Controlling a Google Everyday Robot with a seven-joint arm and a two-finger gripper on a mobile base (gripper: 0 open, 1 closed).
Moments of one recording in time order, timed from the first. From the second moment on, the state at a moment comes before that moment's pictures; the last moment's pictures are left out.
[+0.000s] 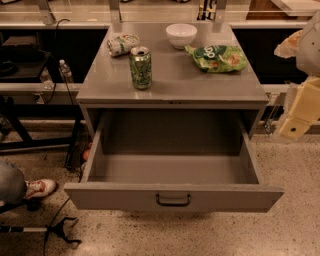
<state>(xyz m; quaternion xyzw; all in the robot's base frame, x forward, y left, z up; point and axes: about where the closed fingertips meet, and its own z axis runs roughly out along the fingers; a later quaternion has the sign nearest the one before) 0.437 -0.210 0.999 -0.60 0.77 -0.06 0.19</state>
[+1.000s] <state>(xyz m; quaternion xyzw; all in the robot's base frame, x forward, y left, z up) 0.491 -0.201 0.975 -0.54 0.80 0.00 0.25</state>
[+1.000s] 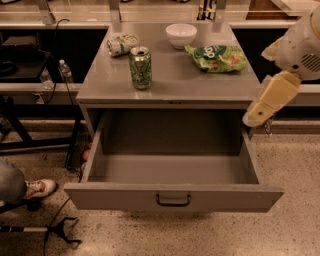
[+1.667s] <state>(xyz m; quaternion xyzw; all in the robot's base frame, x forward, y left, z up) 0.567 -0.156 0.918 -0.43 0.82 0.16 0.33</state>
